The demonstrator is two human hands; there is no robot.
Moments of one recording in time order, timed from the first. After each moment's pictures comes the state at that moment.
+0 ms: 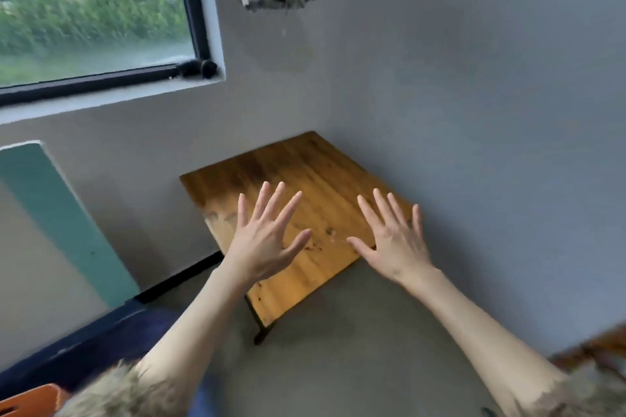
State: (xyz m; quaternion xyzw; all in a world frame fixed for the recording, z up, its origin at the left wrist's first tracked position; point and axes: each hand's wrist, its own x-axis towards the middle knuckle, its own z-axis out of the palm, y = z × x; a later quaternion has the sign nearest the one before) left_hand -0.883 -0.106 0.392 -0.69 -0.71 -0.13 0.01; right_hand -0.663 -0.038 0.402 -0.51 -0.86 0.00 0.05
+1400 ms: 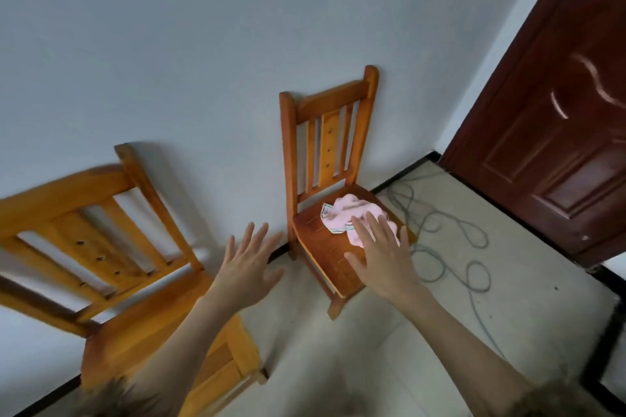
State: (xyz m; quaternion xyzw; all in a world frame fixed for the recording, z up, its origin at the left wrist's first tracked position) left_hand 0.211 -0.181 0.295 -0.98 -0.08 0.10 -0.12; right_hand 0.305 -0.402 0.308 -0.97 -0.25 0.04 0.04
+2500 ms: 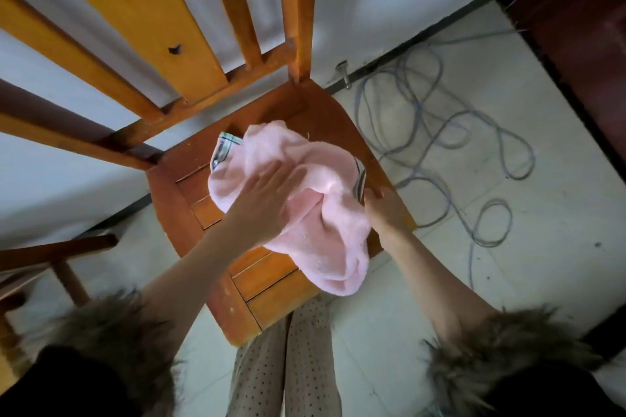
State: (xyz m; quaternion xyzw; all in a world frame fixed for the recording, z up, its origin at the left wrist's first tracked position) left_hand 0.646 -0.303 -0.099 -0.96 -0.01 0.22 -0.19; right_hand 0.730 -0.499 -0.109 -0.89 0.15 0.34 0.28
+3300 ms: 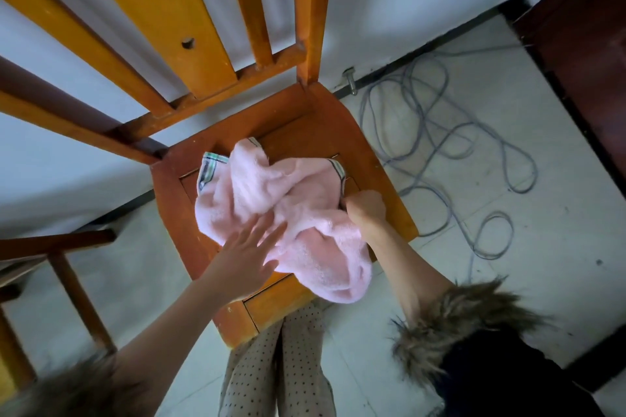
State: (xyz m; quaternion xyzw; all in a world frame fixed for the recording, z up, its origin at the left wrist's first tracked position) left_hand 0.565 -0.309 -0.114 -0.91 -0.04 0.35 -0.21; right_hand 0.732 -0.466 -0.122 -0.86 0.19 0.40 0.27
